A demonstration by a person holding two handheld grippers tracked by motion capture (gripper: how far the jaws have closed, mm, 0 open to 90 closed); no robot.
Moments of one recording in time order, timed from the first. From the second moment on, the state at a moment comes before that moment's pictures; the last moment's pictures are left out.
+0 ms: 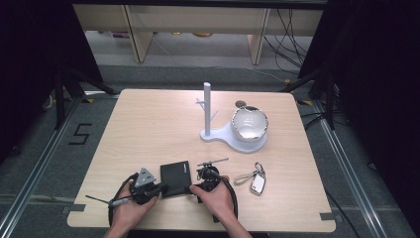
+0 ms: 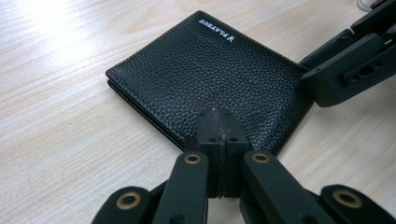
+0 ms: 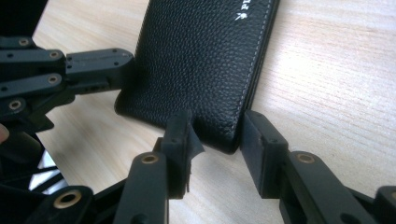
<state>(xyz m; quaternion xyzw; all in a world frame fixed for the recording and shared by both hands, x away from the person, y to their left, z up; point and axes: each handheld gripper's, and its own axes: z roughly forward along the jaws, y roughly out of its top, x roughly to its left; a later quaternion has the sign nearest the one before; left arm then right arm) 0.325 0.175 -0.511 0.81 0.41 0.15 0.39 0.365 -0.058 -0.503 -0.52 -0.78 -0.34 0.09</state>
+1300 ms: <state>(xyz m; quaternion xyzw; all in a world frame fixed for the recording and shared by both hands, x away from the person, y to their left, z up) 0.320 0.155 -0.509 0.89 0.22 0.19 0.35 0.366 -0.055 -0.499 -0.45 -0.83 -0.31 0.07</state>
